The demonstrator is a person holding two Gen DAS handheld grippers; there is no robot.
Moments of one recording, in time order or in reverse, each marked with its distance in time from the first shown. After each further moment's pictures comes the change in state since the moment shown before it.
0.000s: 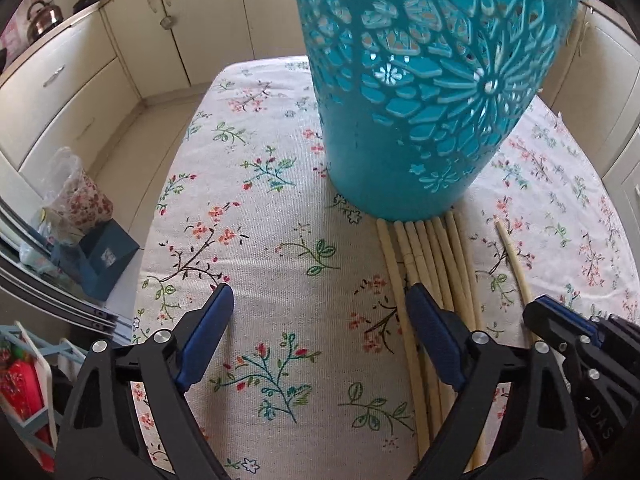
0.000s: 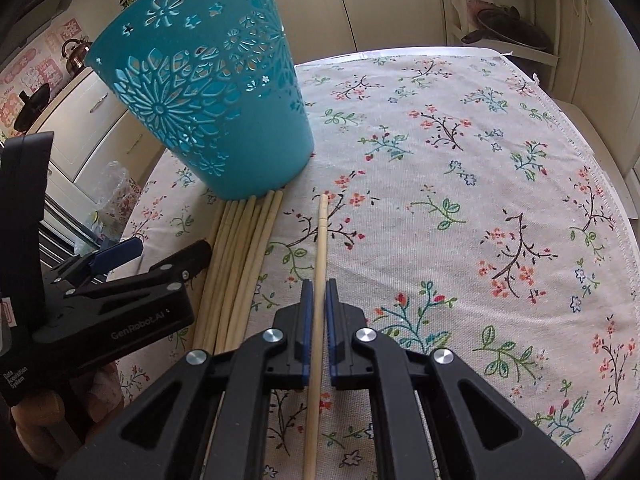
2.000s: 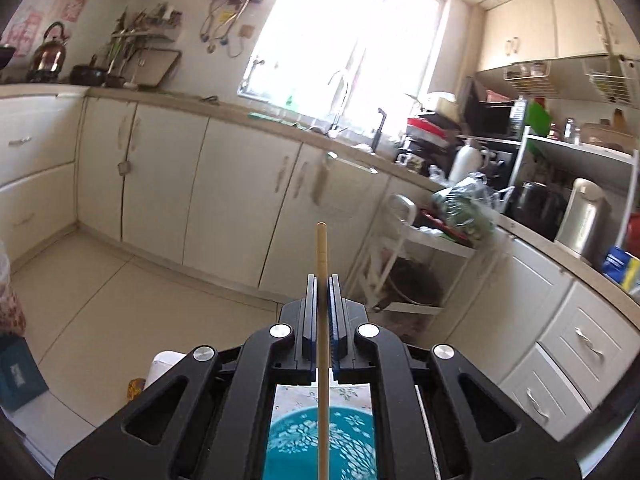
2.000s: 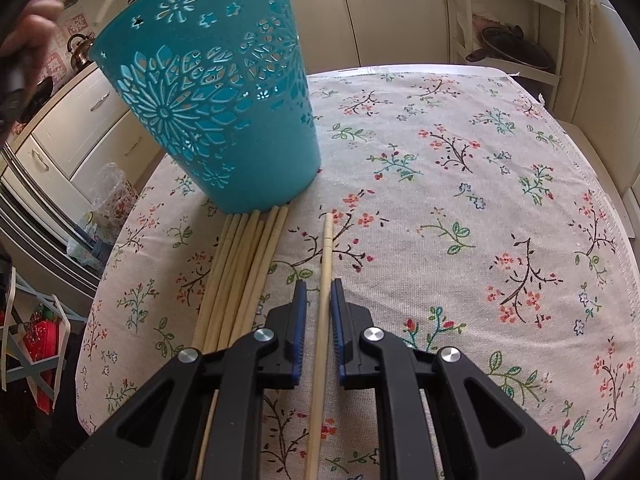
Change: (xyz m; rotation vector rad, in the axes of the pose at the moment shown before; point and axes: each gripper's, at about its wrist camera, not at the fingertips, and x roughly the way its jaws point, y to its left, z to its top) left arm -0.146 0.051 0.183 -0.197 -0.698 -0.385; right arm 0.006 0.008 0.001 -0.038 -0.056 -0.021
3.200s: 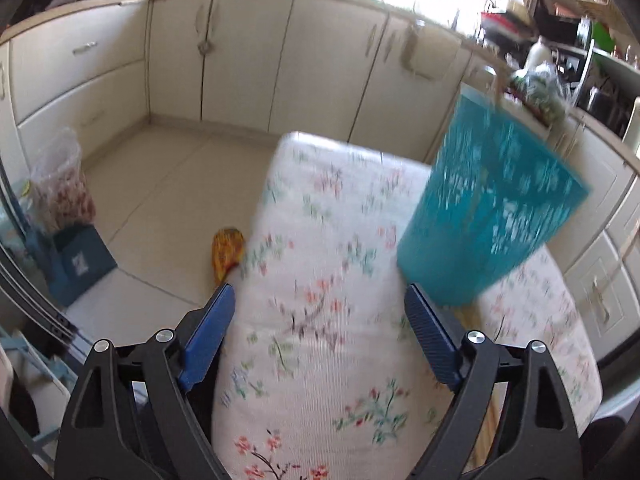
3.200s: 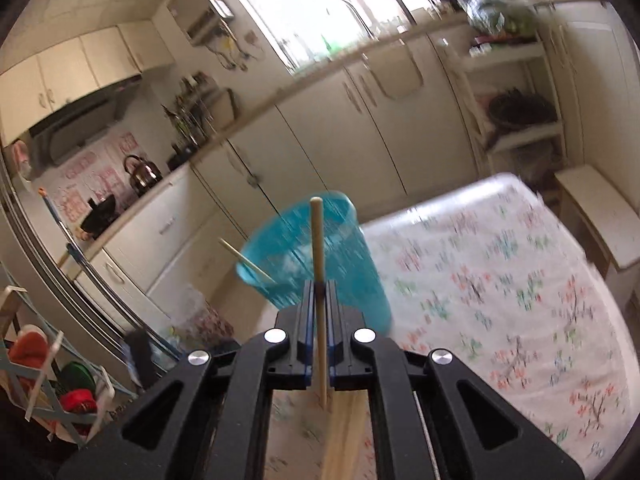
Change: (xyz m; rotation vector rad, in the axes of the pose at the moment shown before) left arm -0.068 0.116 -0.193 -0.010 0.391 0.247; right arm -0.141 0.016 0.057 0.121 -0.441 0.268
